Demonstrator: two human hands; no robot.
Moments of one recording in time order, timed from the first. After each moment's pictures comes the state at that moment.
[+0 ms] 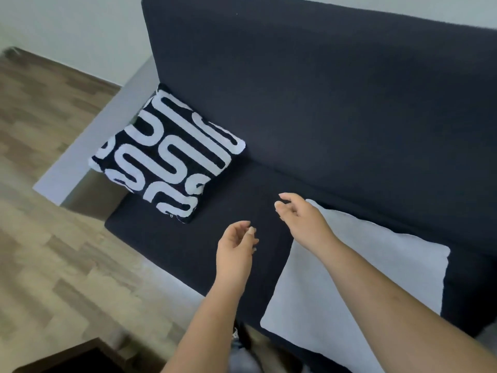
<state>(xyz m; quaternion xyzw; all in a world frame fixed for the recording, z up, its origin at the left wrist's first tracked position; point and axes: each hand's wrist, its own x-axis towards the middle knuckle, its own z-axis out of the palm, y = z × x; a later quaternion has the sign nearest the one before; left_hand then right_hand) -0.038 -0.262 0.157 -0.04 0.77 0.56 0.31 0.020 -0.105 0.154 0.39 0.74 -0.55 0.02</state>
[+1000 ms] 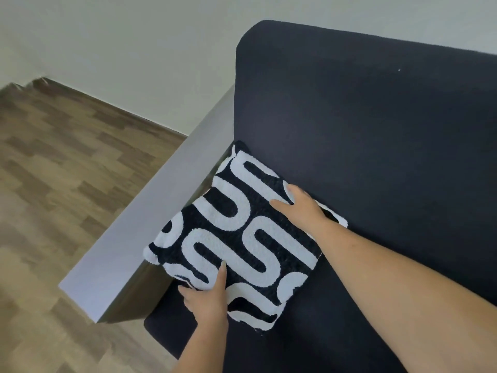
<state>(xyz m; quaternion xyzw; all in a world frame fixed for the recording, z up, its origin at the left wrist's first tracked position) -0.422 -0.354 0.018 -0.30 0.76 0.55 0.20 -0.414 -0.092 0.063 0.38 0.78 -0.50 0.04</state>
